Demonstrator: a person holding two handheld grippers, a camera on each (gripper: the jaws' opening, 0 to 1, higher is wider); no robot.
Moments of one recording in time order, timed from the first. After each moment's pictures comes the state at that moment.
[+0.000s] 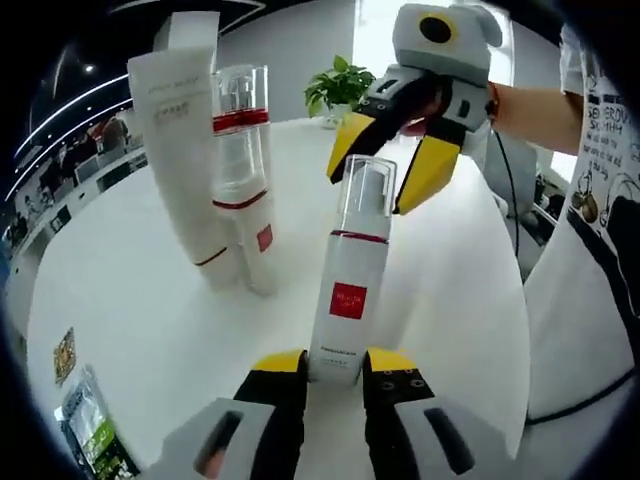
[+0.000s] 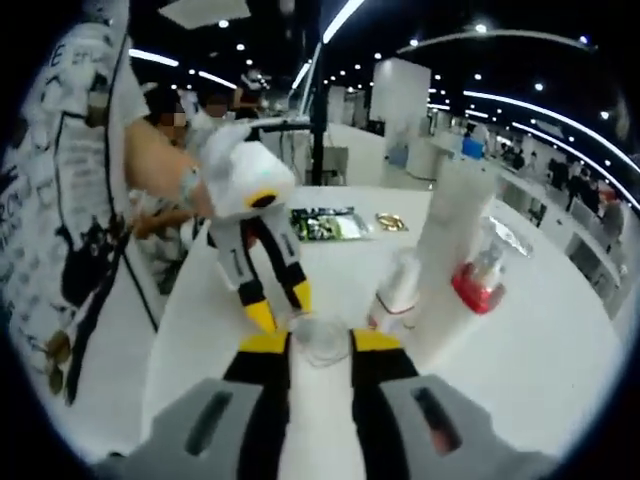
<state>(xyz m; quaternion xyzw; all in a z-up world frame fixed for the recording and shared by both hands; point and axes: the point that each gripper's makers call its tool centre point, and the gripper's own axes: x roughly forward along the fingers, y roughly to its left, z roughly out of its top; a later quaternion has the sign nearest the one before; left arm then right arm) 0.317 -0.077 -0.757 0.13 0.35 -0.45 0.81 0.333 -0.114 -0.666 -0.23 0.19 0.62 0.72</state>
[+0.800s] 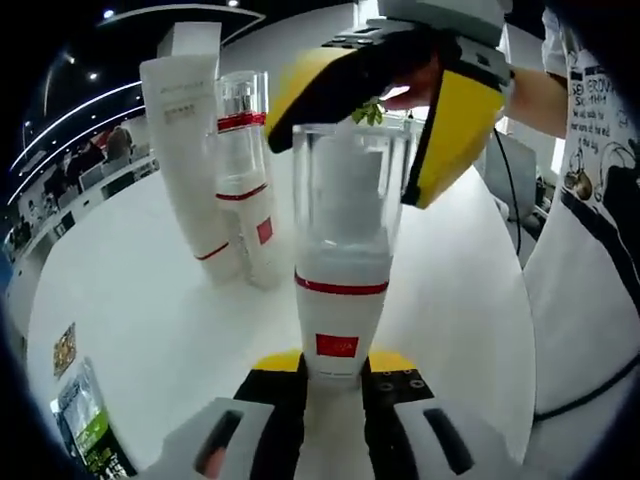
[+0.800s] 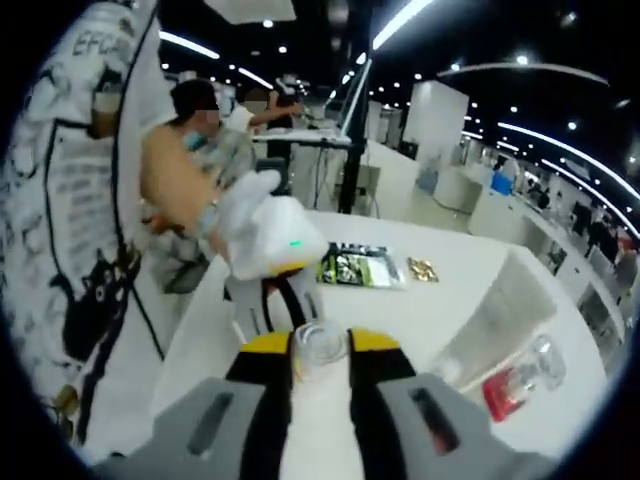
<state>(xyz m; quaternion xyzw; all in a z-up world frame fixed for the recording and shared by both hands) 0.314 -0.076 -0.766 0.13 0.32 -0.45 0.82 0.310 -0.051 -0.644 -0.26 0.13 0.68 0.68</state>
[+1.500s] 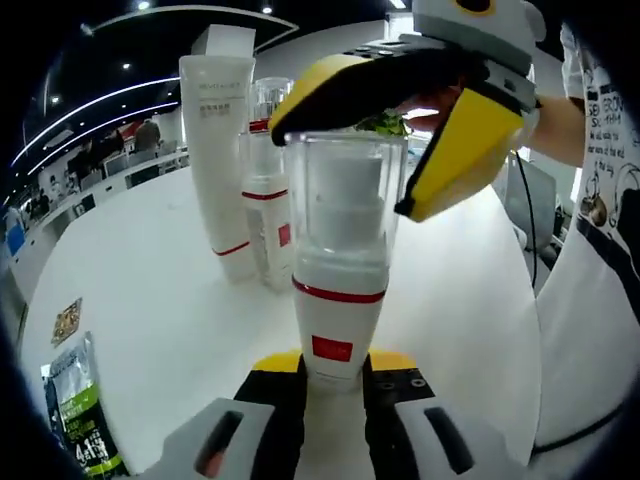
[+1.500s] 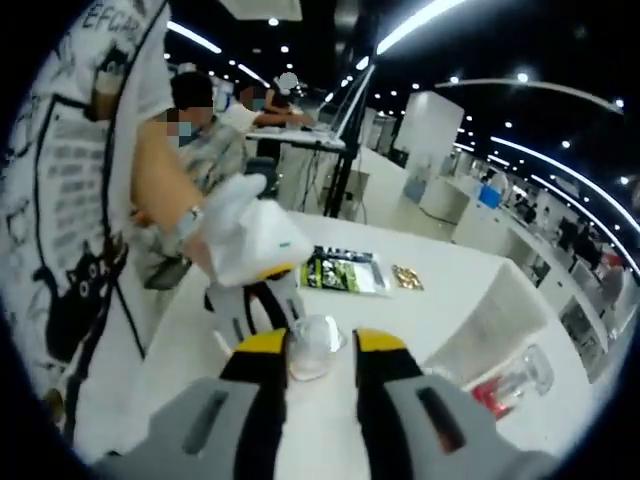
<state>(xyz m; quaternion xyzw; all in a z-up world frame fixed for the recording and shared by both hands) 0.320 -0.076 -0.760 0.08 0.30 -0.41 0.86 0.325 -0.057 -0.642 -0.26 0.10 0.62 0.73</state>
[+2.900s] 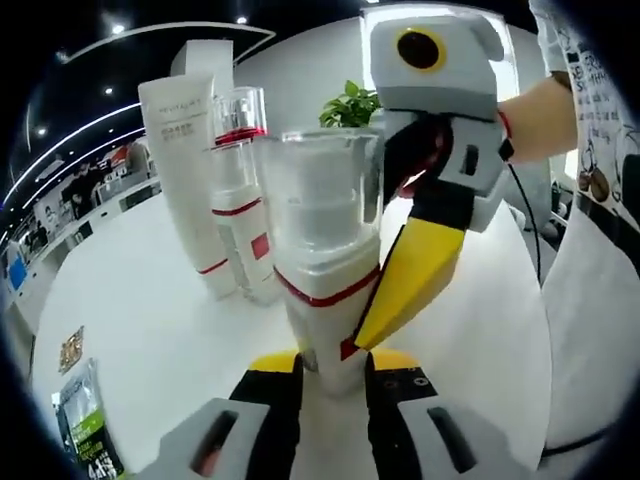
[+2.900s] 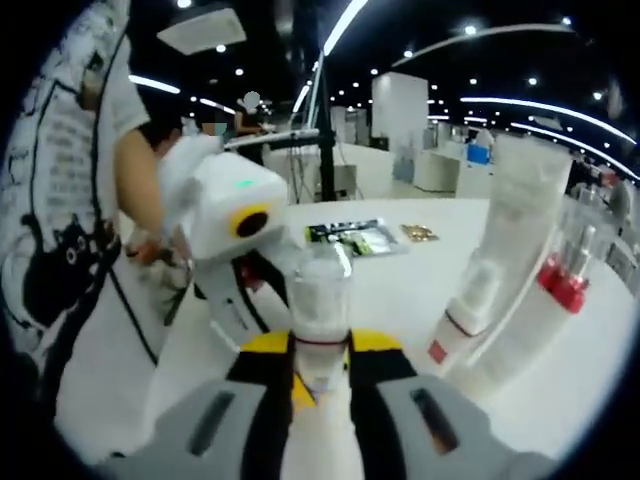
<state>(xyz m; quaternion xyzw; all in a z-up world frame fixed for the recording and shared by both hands) 0.319 -0.091 -0.761 0.12 0.28 -0.41 0.86 0.315 -0.068 -0.696 -0.15 0.18 0.64 0.73</state>
